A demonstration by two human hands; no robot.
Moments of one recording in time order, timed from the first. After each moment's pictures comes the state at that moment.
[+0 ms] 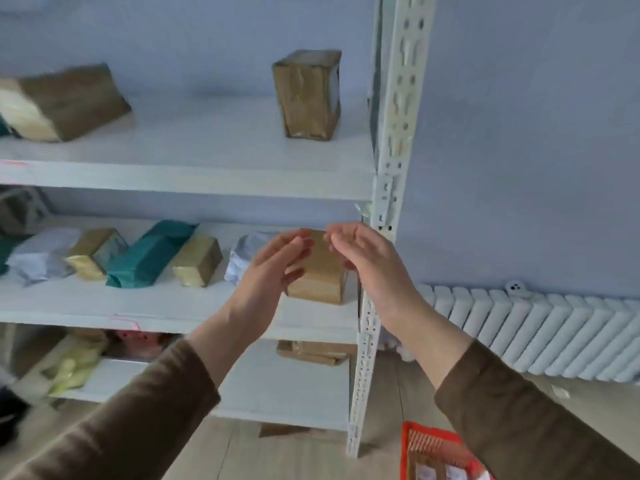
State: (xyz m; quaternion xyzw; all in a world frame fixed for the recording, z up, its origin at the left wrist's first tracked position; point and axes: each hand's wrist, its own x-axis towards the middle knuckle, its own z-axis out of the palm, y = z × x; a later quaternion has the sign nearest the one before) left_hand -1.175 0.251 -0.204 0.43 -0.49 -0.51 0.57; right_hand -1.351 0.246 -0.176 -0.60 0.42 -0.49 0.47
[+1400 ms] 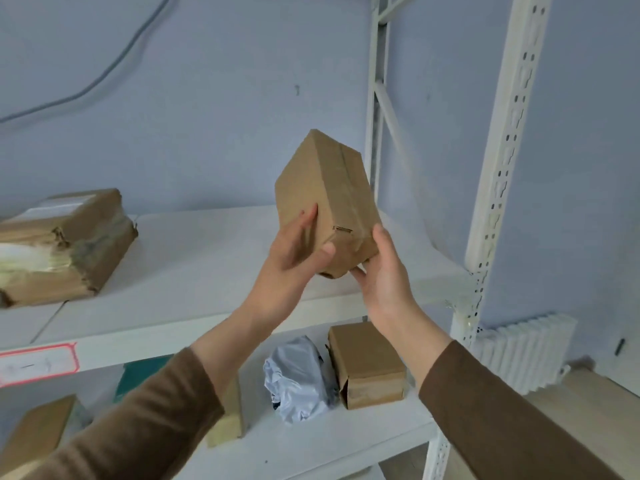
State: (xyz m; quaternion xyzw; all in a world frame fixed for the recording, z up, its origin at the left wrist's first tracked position) left_hand -0.910 0.116 -0.056 0.23 -0.72 -0.40 0.51; right_hand -1.073 0.128 -0.070 -0.39 0.35 -0.75 0.41
